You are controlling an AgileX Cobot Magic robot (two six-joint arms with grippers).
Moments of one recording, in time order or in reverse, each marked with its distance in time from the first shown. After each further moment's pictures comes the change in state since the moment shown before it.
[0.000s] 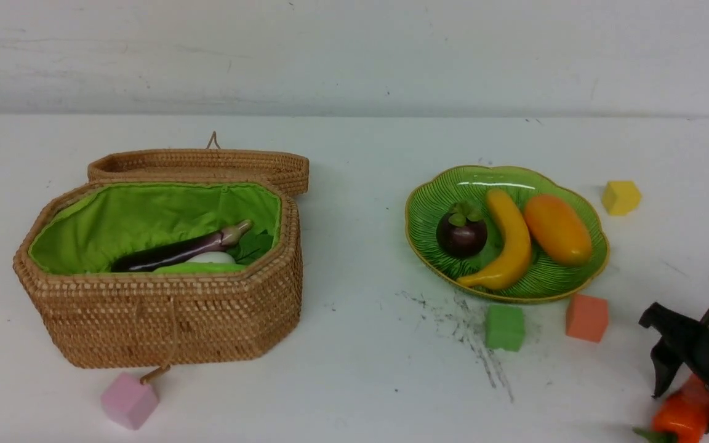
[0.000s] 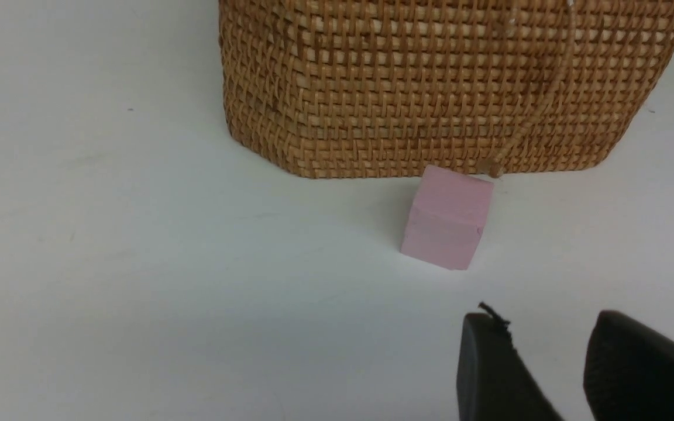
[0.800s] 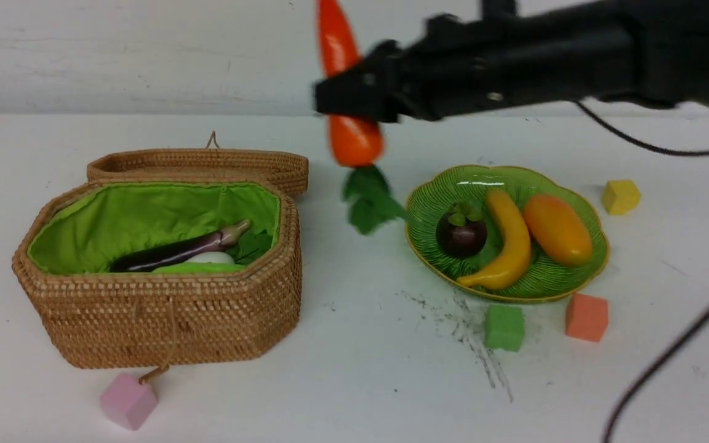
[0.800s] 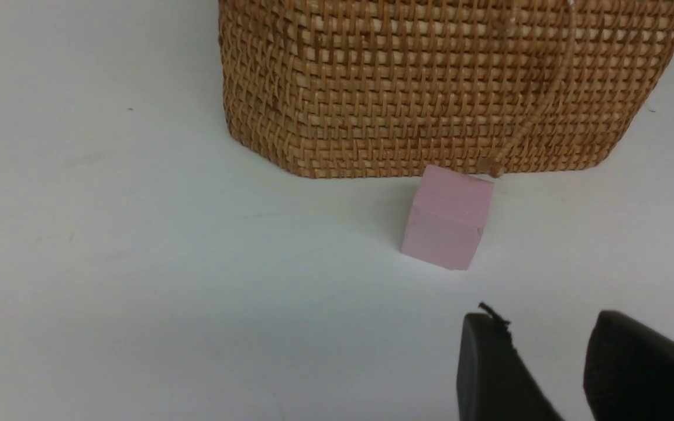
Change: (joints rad) right arm 0.480 0.079 -0.745 1.250 -0.015 -1.877; left arm 0.000 0.000 0.000 0.000 0.000 0.000
